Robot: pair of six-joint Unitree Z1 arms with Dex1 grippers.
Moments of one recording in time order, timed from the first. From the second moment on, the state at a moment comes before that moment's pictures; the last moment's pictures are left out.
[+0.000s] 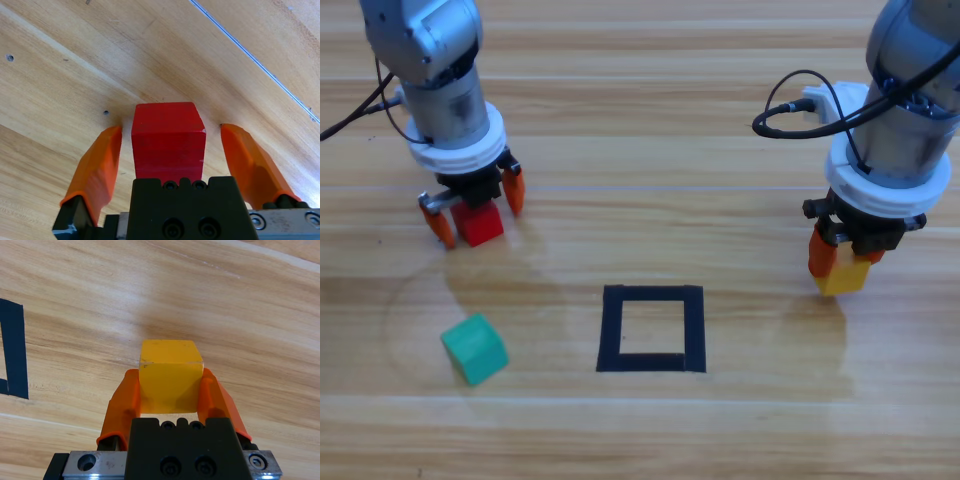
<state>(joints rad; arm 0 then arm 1) -0.38 2.27 -1.71 0.93 0.07 -1.13 0.69 2.13 -1.54 0.89 -0.02 0.44</state>
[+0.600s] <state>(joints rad) -0.38 2.27 -1.75 0.96 0.07 -0.87 0.69 2.13 -1.53 0.88 -0.02 0.44</state>
